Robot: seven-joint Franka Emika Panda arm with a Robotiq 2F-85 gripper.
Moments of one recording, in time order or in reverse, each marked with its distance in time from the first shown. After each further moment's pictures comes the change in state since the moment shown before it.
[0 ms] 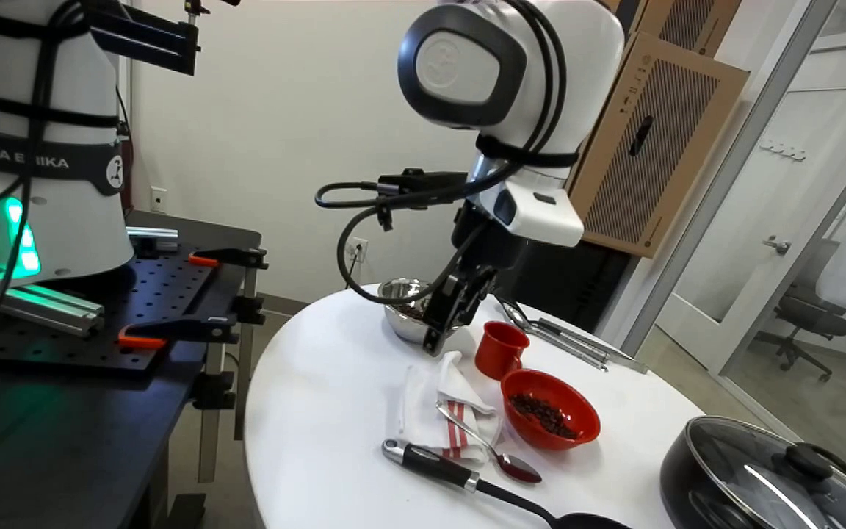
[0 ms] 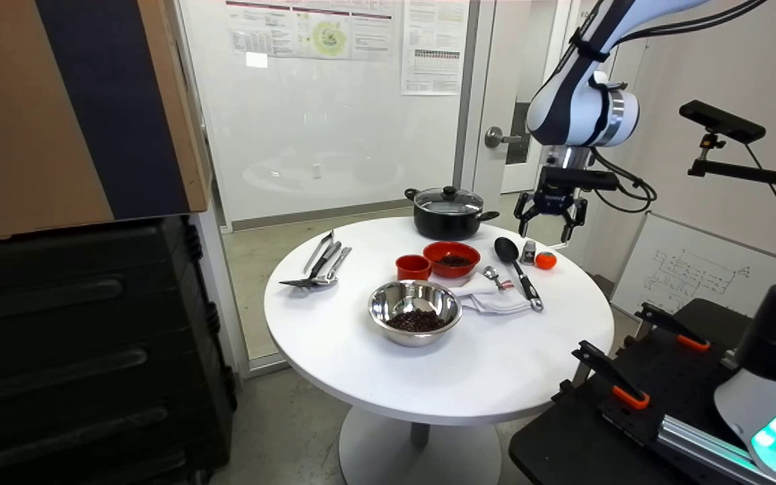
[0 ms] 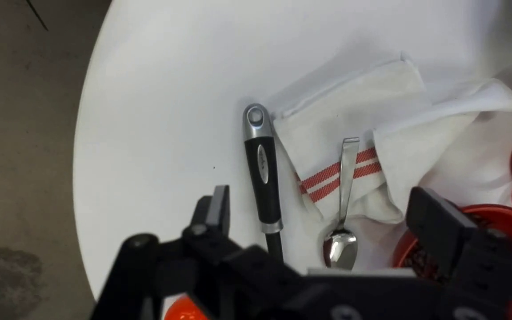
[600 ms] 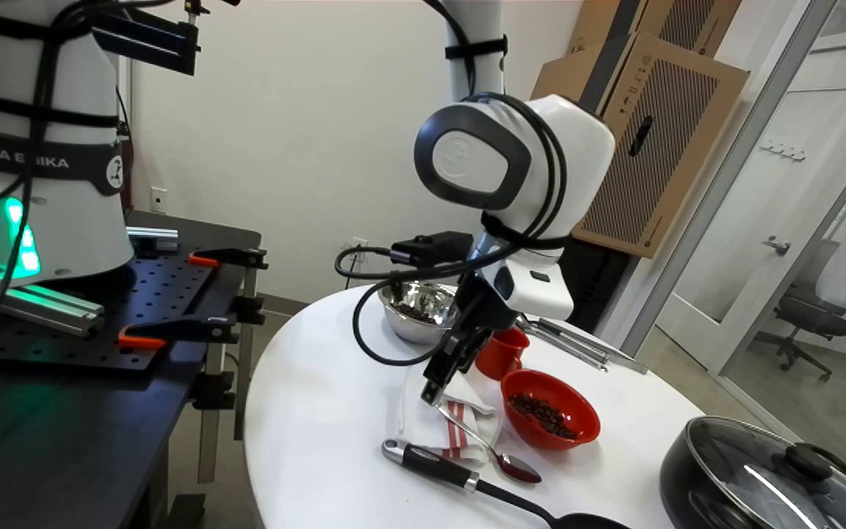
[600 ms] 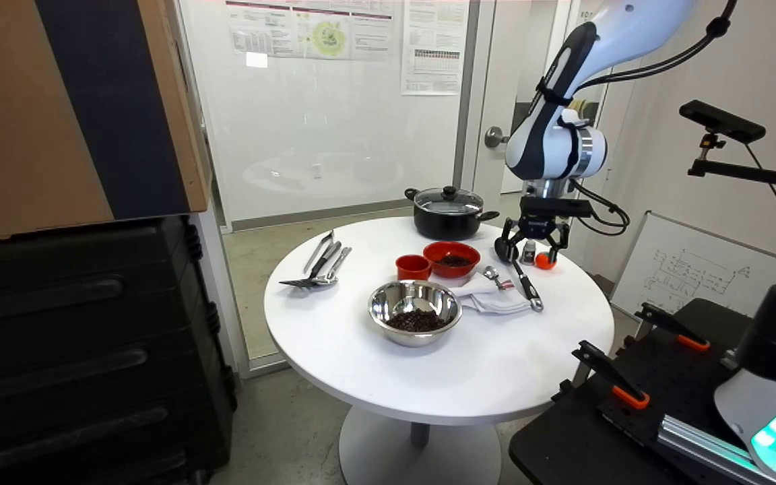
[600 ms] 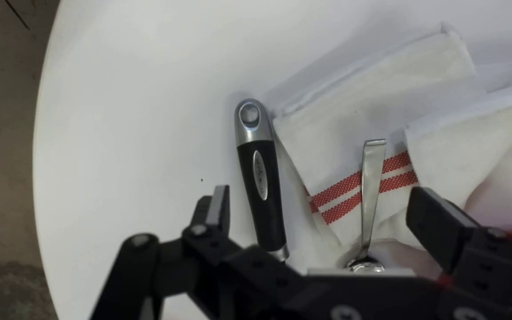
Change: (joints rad) arm 0.023 0.235 0.007 0.139 0.007 0.051 0.057
